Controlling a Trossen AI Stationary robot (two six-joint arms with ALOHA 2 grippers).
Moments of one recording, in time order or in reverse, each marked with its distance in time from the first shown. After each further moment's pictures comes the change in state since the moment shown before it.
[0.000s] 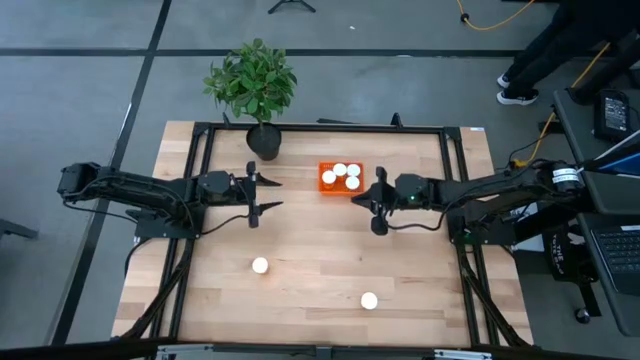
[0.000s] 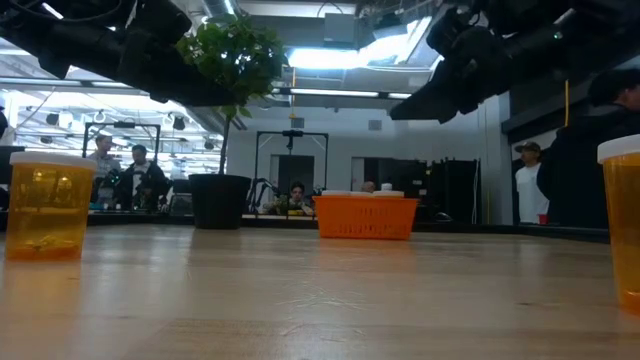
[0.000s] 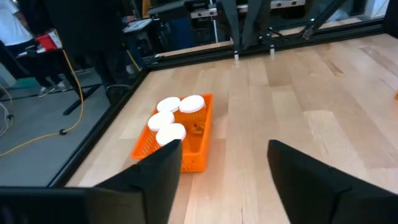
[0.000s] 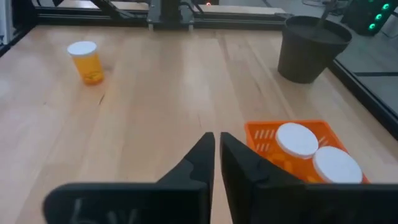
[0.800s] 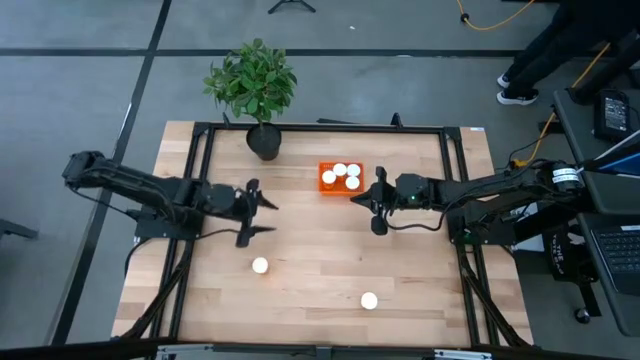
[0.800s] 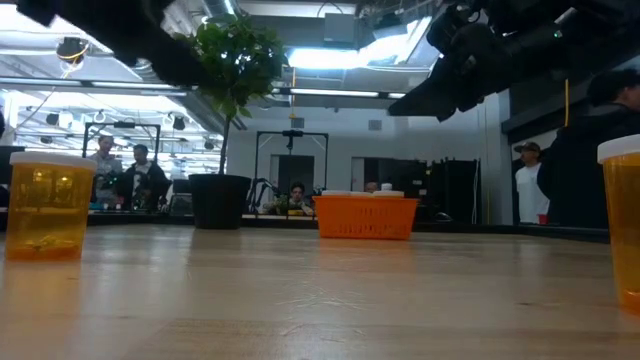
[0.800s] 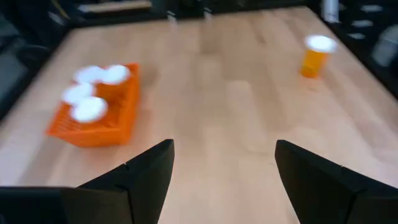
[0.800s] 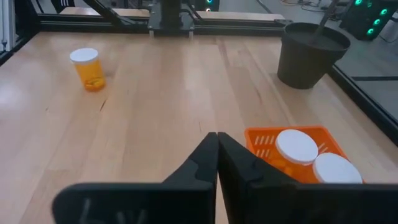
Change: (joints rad) left arm -0.231 -0.001 0.226 -0.469 -0.003 -0.191; right arm 0.001 0.000 0.000 0.021 0.001 0.000
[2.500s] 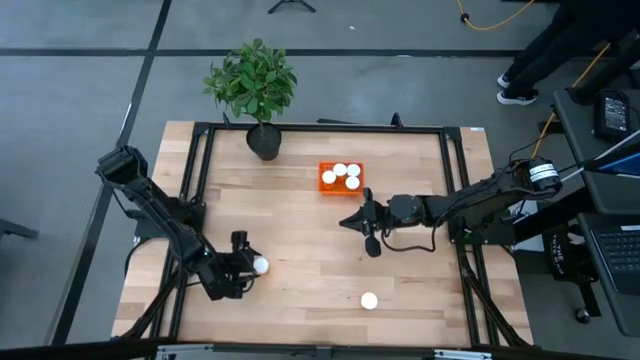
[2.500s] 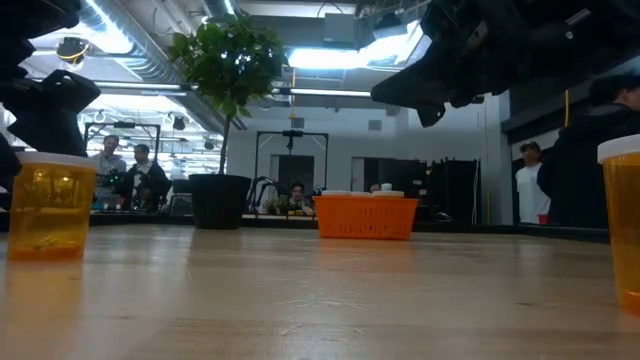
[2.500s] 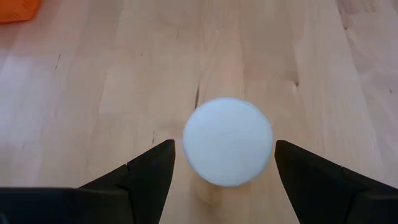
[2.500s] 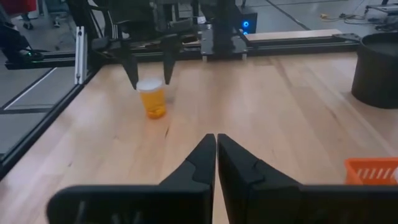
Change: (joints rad) left arm -0.655 0.493 0.075 -0.174 -0.469 -0.647; right arm 0.171 0.202 0.001 0.306 0.003 0.132
